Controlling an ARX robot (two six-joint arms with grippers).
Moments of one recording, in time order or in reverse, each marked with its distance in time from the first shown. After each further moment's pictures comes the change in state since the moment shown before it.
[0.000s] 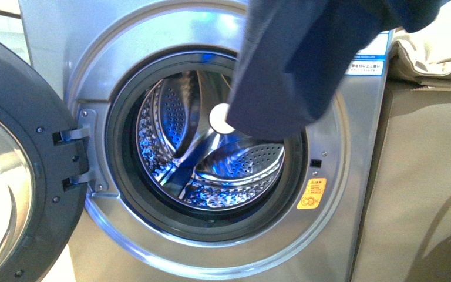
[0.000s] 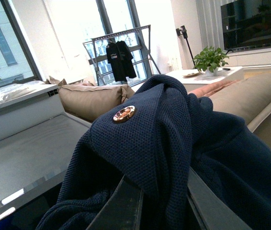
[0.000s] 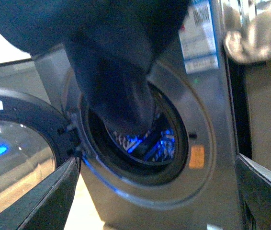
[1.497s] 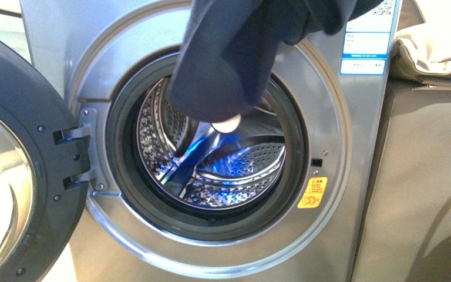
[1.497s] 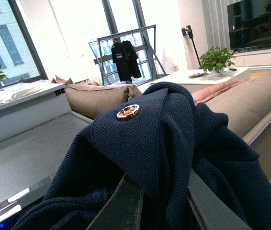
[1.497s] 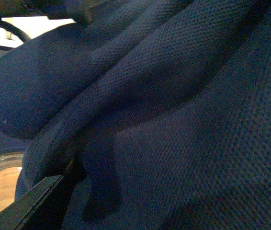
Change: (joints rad) left arm 0.000 0.000 0.002 0.000 -0.008 0.003; right arm 0.539 0.773 1.105 -0.266 0.086 -0.408
